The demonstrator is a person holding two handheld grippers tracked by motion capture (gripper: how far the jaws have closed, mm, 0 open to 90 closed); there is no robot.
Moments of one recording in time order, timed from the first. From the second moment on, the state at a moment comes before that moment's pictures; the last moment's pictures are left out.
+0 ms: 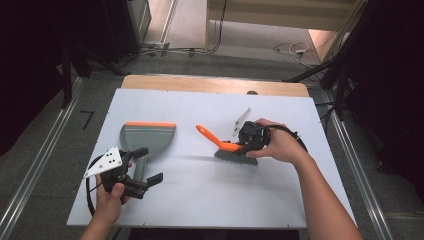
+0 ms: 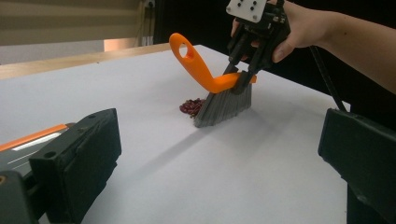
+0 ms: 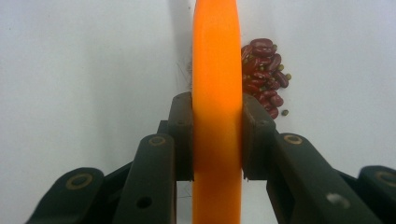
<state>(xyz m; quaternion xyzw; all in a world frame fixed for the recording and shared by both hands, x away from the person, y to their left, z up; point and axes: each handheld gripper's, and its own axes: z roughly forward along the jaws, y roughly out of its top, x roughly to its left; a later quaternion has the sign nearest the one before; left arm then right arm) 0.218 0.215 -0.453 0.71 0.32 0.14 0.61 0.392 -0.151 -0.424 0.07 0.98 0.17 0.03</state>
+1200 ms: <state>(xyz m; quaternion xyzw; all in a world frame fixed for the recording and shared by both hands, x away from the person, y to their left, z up) 0.218 0.216 -0.453 0.71 0.32 0.14 0.61 0.373 -0.188 -0.409 0.25 0.94 0.25 0.01</state>
